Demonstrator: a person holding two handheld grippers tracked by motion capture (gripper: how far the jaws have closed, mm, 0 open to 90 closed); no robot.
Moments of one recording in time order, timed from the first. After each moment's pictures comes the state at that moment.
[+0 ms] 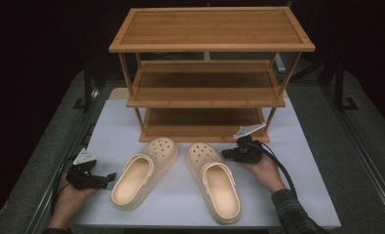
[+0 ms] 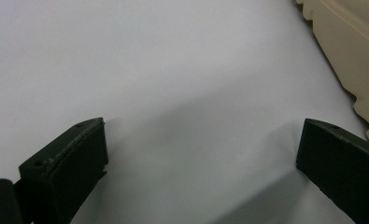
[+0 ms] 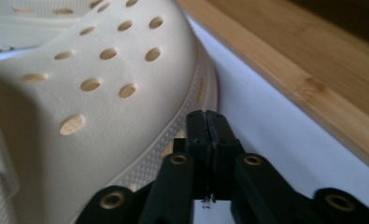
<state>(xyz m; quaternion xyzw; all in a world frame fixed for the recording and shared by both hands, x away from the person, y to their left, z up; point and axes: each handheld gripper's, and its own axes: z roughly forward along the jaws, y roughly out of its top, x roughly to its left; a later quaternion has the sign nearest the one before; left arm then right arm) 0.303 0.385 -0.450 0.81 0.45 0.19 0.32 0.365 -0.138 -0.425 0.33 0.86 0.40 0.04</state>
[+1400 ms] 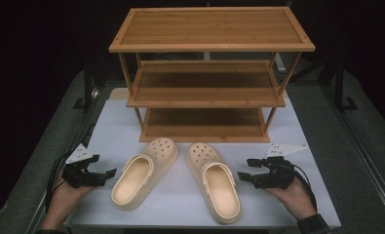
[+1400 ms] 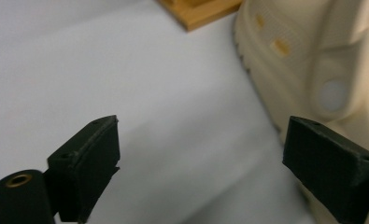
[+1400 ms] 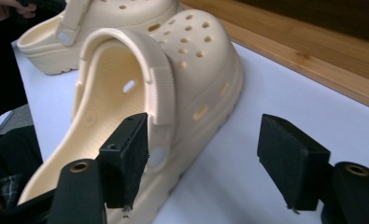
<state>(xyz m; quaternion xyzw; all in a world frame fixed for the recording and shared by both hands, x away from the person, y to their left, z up) 0.291 0.372 -0.406 0.82 0.40 0.19 0.37 0.279 -0.188 -0.395 0.35 0.81 0.46 0.04</state>
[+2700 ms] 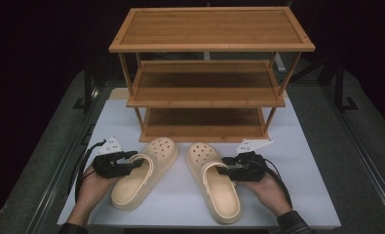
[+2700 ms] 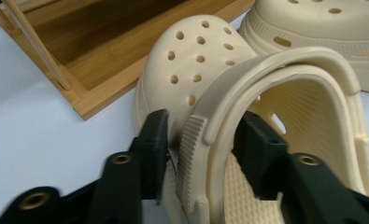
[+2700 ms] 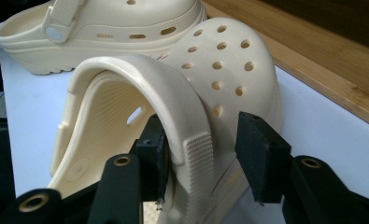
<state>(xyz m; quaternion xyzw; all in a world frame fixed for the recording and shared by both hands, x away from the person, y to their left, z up) 0.312 0.298 -0.399 0.84 0.32 0.15 0.41 0.302 -0.127 -0.403 0.32 0.84 0.44 0.05</state>
